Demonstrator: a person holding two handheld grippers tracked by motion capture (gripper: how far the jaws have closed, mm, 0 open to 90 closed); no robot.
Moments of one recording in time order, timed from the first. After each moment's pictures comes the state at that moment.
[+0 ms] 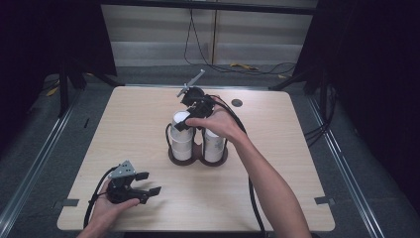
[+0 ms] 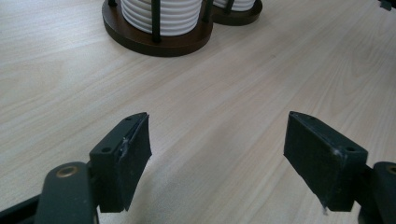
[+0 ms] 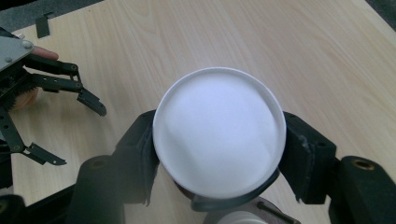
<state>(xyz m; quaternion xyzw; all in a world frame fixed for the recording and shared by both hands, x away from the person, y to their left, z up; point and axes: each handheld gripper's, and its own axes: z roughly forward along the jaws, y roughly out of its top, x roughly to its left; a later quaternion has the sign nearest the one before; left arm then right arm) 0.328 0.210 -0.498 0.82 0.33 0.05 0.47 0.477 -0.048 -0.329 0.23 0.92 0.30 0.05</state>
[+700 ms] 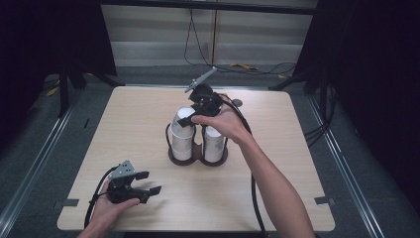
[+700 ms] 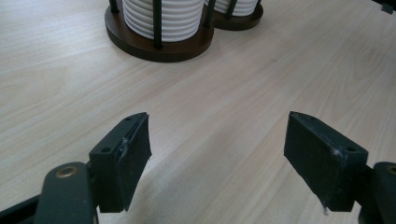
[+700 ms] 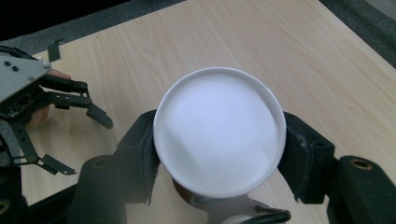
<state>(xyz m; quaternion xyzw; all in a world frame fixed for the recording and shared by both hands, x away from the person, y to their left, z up) 0.328 0.208 -0.497 0.81 0.33 0.06 0.48 0.469 -0.066 -0.316 0.24 0.90 0.35 0.06</state>
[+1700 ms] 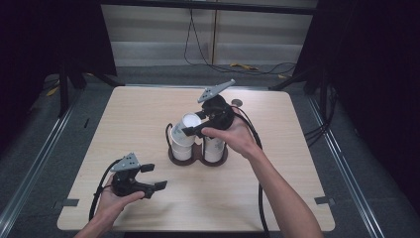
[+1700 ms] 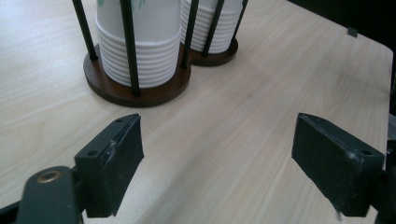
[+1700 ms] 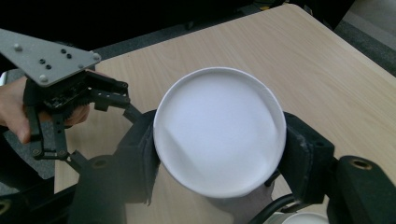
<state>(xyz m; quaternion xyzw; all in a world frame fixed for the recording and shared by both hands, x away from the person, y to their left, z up) 0.338 0.194 -0.474 0.81 0.30 0.04 0.51 0.428 -0.092 -0.318 0.22 0.88 0.42 0.06</state>
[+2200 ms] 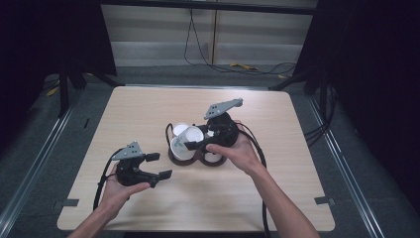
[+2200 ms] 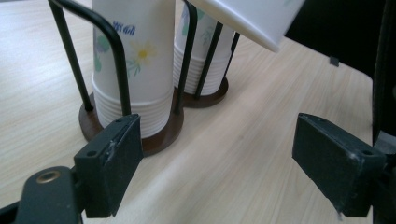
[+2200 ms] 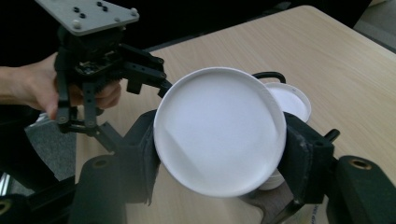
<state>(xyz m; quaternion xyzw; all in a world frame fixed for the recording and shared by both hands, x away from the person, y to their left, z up) 0.356 0.182 -0.450 0.79 0.29 0.04 0.54 0.396 -0.103 -0.341 0.22 0.86 0.46 0.05</state>
